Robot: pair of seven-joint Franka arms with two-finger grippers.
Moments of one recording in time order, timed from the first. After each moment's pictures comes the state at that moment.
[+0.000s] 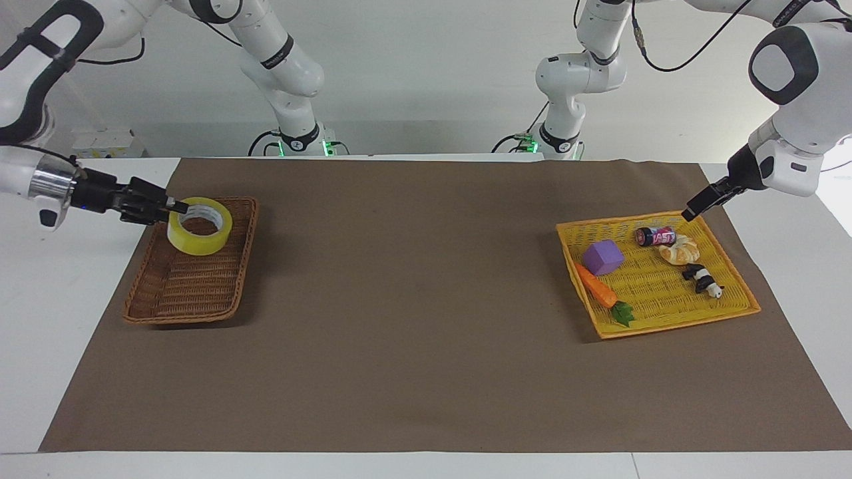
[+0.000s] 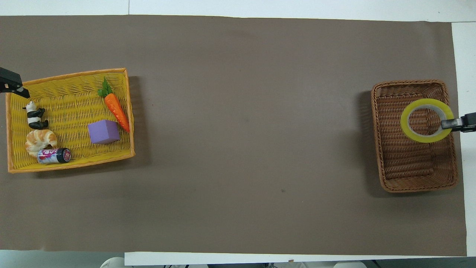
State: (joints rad) left arm -0.02 0.08 0.07 -1.58 -0.01 1.54 -0.26; right arm -0.58 0.37 -0.10 -1.63 0.66 1.29 -0.74
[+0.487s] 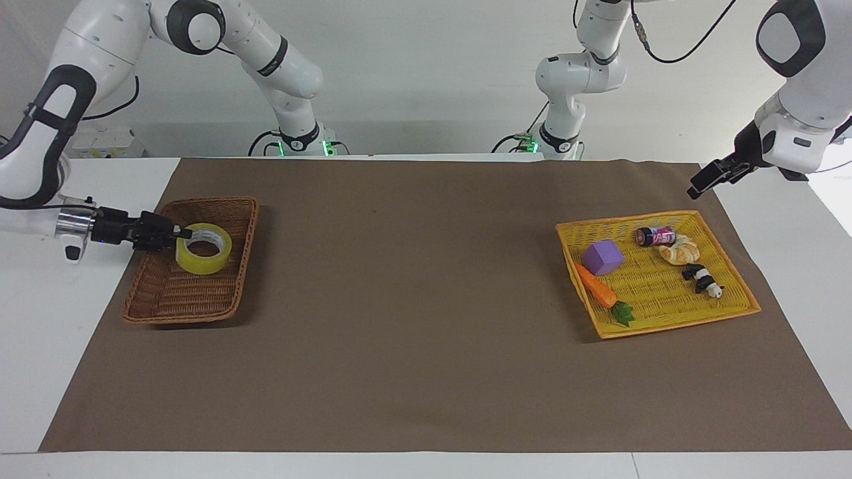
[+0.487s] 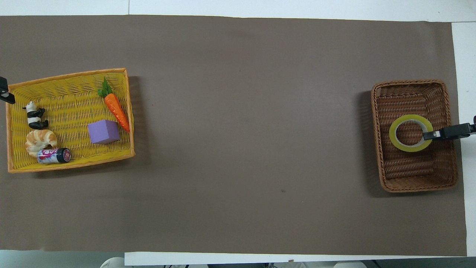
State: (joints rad) left arm -0.03 0.09 0.05 -1.44 0.01 1.37 -0.22; right arm -0.56 0.47 -0.08 -1.69 0.64 1.38 -0.83
